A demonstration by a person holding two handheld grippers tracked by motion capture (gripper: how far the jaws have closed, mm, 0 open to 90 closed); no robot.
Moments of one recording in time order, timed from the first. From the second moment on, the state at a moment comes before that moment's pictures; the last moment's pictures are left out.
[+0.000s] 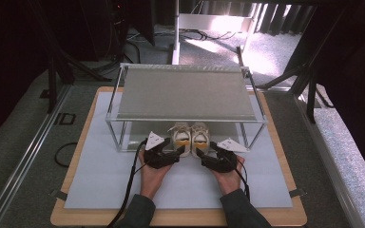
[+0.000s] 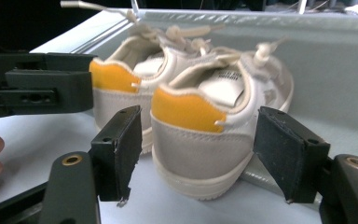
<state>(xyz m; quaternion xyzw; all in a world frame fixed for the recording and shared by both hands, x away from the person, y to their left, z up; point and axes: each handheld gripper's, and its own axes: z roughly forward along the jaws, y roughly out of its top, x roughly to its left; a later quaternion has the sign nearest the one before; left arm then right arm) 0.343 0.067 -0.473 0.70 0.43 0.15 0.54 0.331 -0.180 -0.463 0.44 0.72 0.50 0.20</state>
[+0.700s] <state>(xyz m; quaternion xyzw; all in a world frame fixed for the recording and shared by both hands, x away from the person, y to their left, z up) 0.355 0.054 -0.477 0.74 0.45 0.13 0.49 0.339 -0.179 -0.475 0.46 0.72 0.49 0.17</state>
